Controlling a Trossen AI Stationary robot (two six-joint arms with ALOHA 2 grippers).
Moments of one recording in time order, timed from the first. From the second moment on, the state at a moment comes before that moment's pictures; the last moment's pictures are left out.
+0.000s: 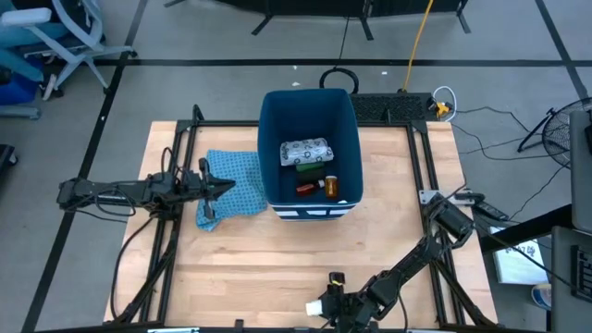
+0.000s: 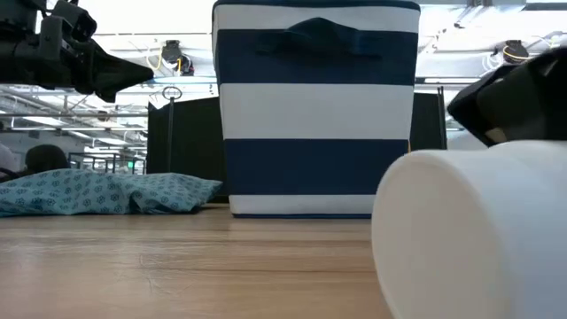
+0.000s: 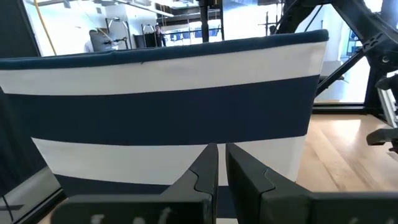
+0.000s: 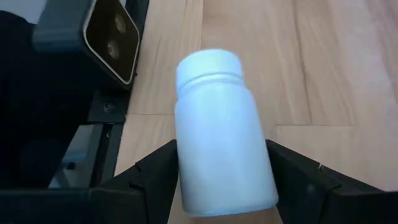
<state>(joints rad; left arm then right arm) -0.01 0.24 0.05 0.24 -0.20 0.08 0.79 2.09 1.25 -0.07 0.41 0.65</state>
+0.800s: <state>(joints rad) -0.01 0.24 0.05 0.23 -0.19 0.06 0.71 1.72 1.16 0.00 0.31 0.14</state>
